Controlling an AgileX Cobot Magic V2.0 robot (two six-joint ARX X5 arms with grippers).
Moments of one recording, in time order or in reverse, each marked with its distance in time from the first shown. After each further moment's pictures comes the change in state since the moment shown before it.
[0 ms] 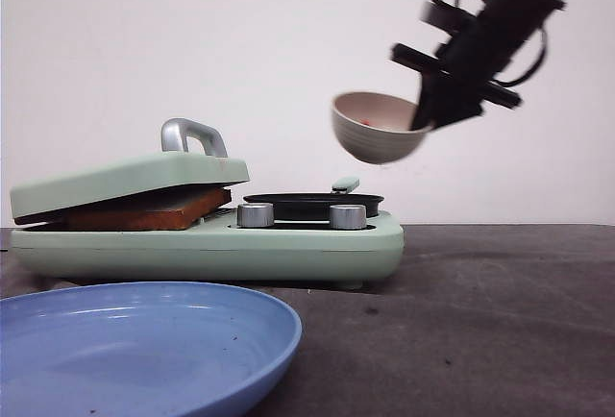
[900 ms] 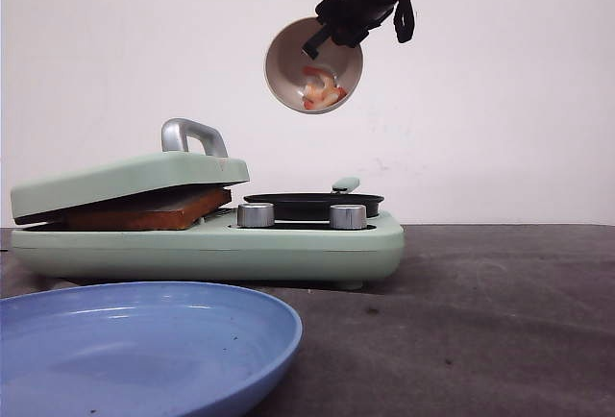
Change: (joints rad) left arm 0.000 0.000 0.000 0.000 0.000 0.026; right arm 0.294 0.000 0.000 0.520 0.563 -0.875
